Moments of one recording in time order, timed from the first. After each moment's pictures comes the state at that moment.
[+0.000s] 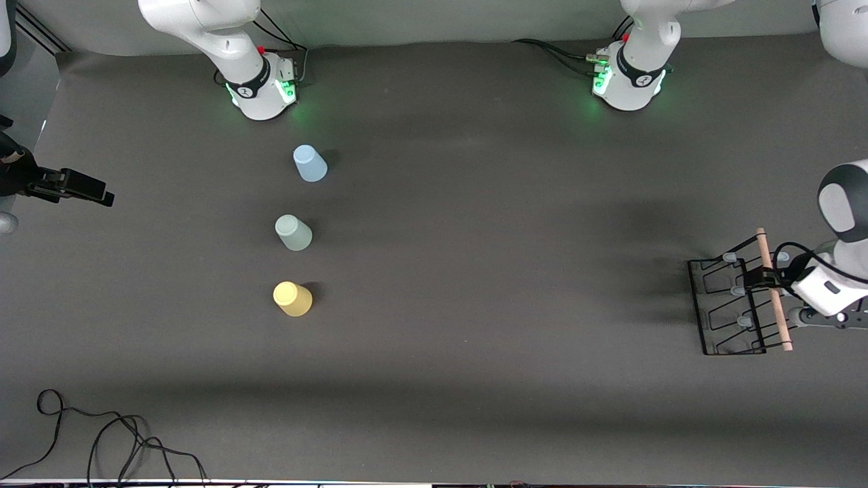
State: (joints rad) left arm 0.11 0.40 0.08 -1.75 0.03 2.07 0.24; right arm 0.10 0.04 -0.19 -1.56 0.02 1.48 0.04
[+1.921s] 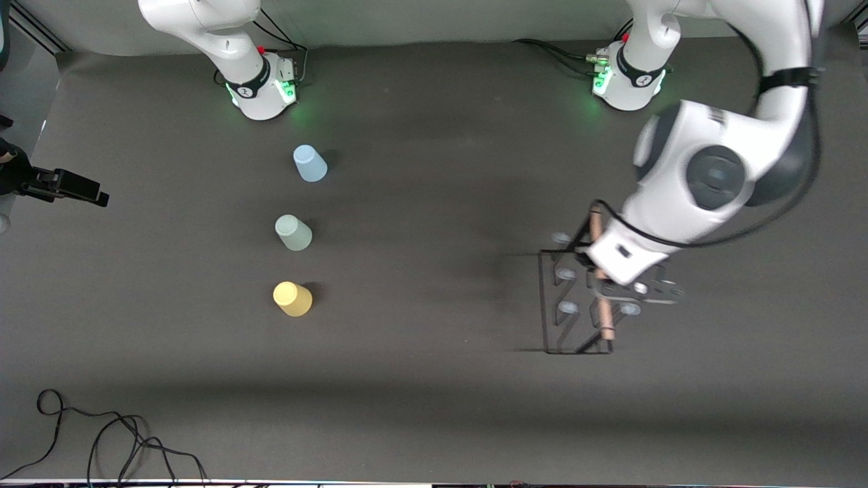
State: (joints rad) left arm -0.38 0.31 -0.04 -1.61 -0.05 1.93 -0.35; right arm 0.10 0.04 -0.20 -1.56 0.02 1.48 0.04
